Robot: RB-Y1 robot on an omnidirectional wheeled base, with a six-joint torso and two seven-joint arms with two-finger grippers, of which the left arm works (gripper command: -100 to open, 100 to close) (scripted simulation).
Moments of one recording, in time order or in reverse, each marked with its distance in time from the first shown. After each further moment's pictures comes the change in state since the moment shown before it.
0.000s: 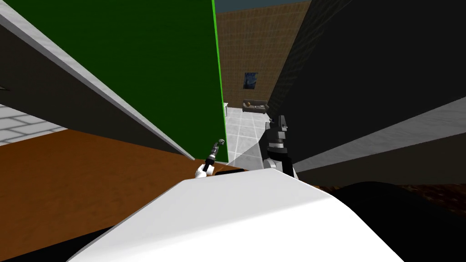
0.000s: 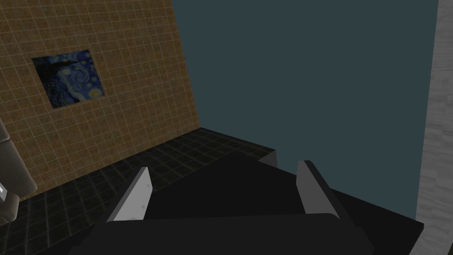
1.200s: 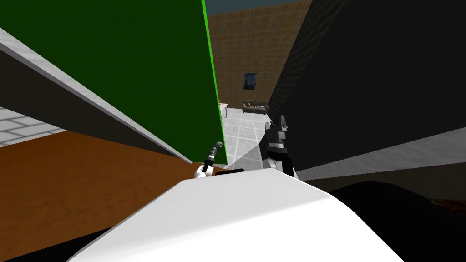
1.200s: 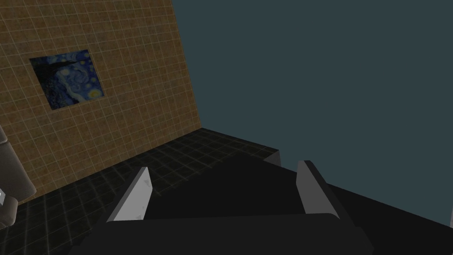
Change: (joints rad) arm 0.018 0.005 0.018 -0.010 0.018 0.017 -0.011
